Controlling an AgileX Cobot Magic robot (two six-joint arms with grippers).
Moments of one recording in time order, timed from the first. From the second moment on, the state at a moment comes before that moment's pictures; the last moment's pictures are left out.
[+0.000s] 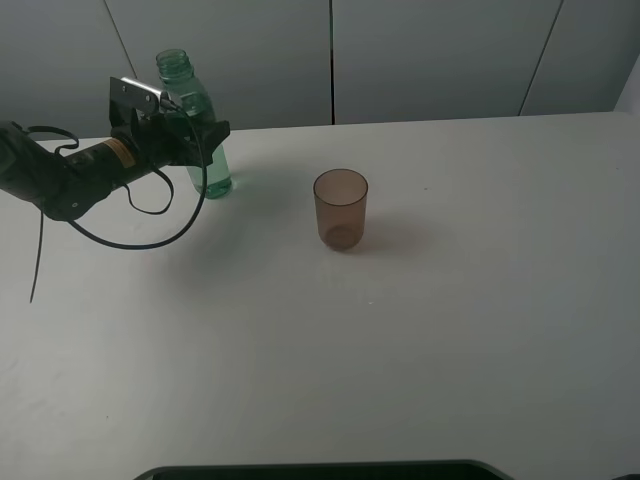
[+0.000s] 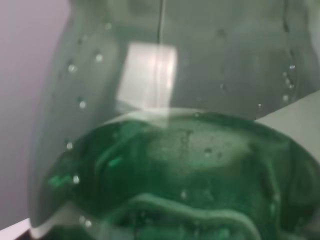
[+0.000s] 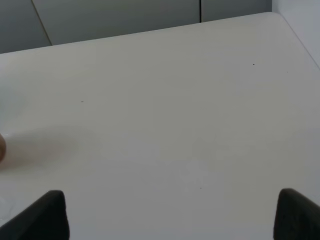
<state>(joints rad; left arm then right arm) -0.20 2.27 -1.03 0.63 -1.09 -0.28 -0.03 0.00 -0.51 -0.01 1.11 0.12</state>
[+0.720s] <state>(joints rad) -0.20 2.16 -1.02 0.76 -1.00 -0.51 -0.03 0.00 -0.51 -0.01 1.11 0.12</state>
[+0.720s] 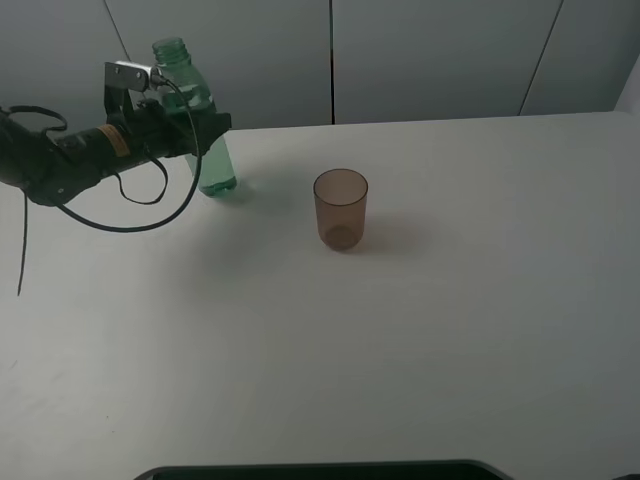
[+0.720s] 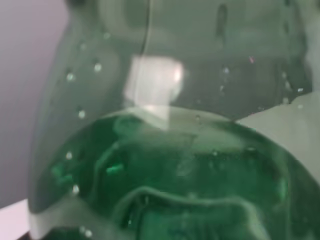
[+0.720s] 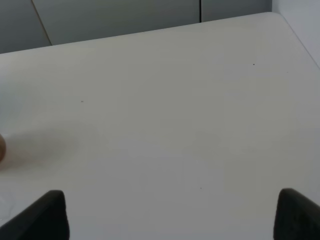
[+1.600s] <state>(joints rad) -0.27 1.94 -1.01 1.12 -0.79 -0.56 -0.03 0.00 -0.51 -0.01 1.11 0.12</state>
